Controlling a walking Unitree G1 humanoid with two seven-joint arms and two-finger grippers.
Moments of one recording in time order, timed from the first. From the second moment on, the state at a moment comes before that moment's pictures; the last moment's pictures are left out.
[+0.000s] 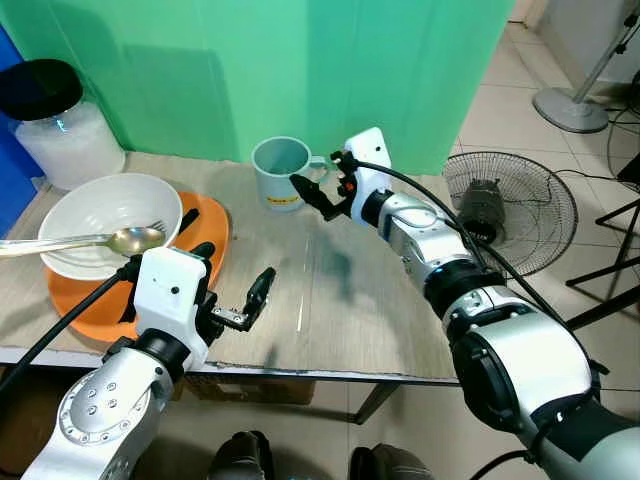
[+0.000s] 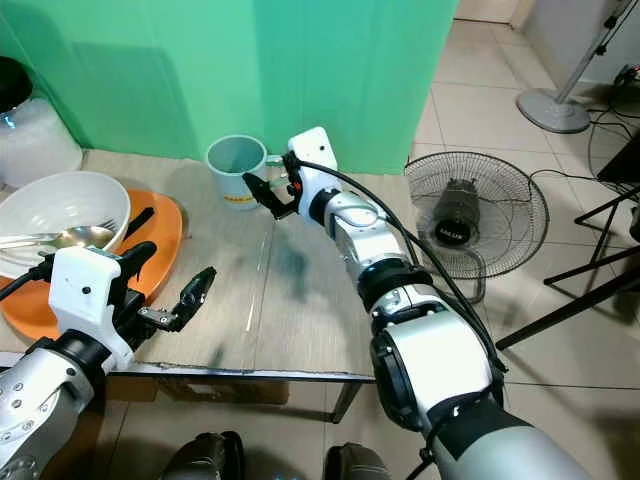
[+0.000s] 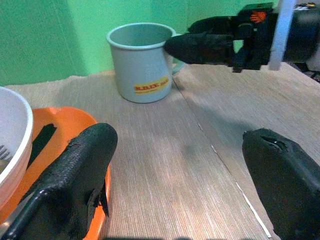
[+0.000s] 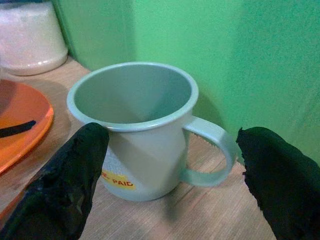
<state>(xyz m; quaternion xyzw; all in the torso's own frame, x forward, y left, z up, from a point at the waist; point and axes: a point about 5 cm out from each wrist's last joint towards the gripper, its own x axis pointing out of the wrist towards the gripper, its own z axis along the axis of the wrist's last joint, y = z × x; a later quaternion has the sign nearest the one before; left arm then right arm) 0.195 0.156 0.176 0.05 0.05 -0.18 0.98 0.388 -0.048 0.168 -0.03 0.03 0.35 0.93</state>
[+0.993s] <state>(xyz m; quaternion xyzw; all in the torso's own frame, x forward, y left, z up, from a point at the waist) 0.192 0.153 0.182 0.06 0.05 -0.19 0.98 0.380 -0.044 0.164 -0.04 0.05 0.47 0.88</state>
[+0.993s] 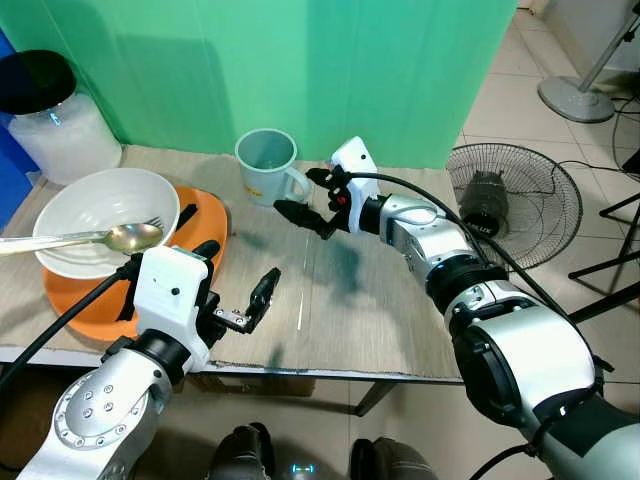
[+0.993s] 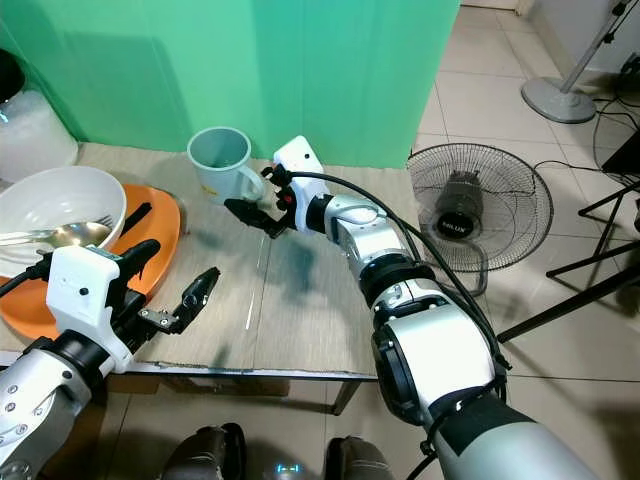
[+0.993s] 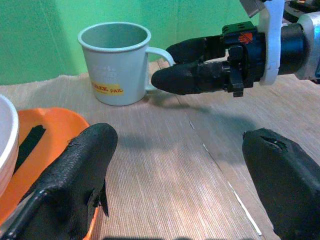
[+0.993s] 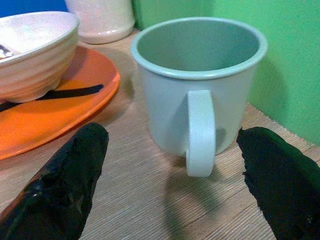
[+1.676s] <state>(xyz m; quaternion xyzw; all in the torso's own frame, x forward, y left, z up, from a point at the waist) 0.196 0.150 0.184 0.05 0.03 -0.21 0.98 0.371 -0.034 0.142 0.00 0.08 0.45 0.89</state>
